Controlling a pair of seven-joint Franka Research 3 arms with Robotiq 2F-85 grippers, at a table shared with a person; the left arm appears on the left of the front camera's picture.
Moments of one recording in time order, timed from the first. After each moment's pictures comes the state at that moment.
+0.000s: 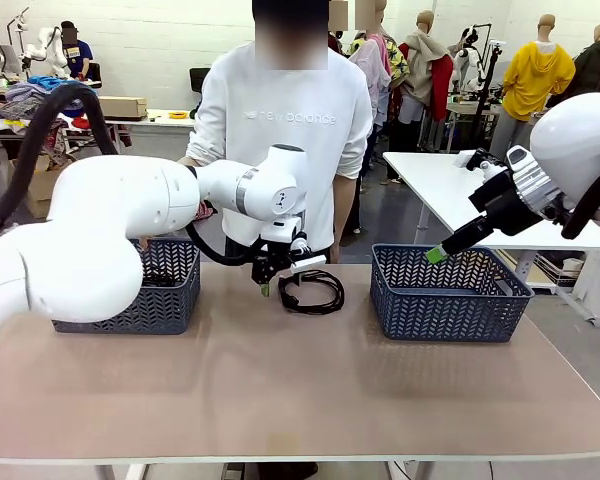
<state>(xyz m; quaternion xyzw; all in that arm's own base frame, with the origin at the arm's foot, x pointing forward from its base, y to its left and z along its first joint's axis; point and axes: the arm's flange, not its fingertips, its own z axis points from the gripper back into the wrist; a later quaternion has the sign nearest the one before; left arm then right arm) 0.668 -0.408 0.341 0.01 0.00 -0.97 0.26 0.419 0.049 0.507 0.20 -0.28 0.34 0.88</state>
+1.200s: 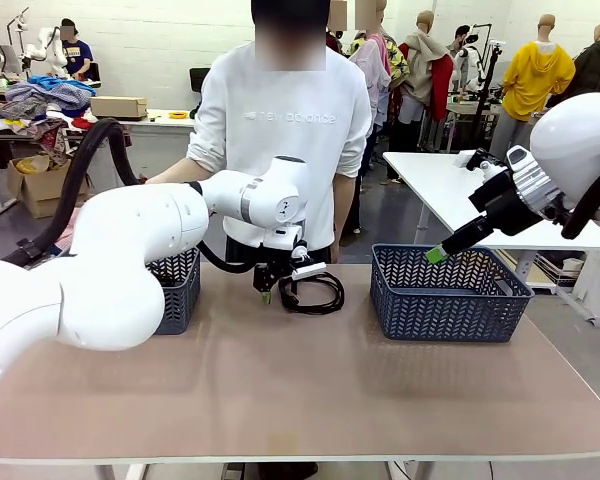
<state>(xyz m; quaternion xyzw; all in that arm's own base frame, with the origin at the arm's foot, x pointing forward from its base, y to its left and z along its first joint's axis) 0.680 -0.411 0.318 0.00 0.01 -0.96 0.27 0.419 0.049 0.507 0.20 -0.28 0.34 0.88</state>
